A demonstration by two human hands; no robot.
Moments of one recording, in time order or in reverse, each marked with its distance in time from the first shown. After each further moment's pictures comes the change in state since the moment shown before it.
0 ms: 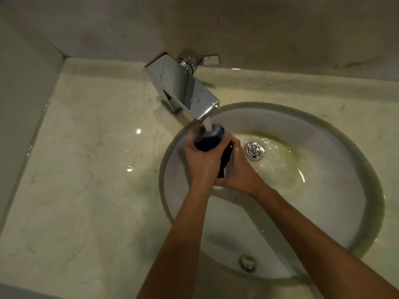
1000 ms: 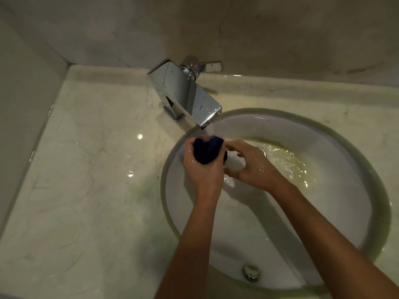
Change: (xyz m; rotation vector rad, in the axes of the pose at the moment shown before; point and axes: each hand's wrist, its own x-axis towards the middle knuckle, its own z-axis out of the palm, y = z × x) left_hand -0.013 -0.001 -0.004 -0.121 0.089 0.213; right_hand 0.015 -0.017 -0.035 -0.348 -0.112 0.027
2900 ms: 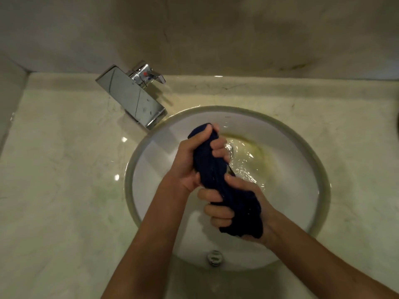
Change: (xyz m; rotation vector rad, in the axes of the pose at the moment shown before) left_hand -0.007 0.038 0.032 -0.755 -1.062 -0.801; right_hand -0.106 -0.069 -0.043 1.886 -0.615 0.455
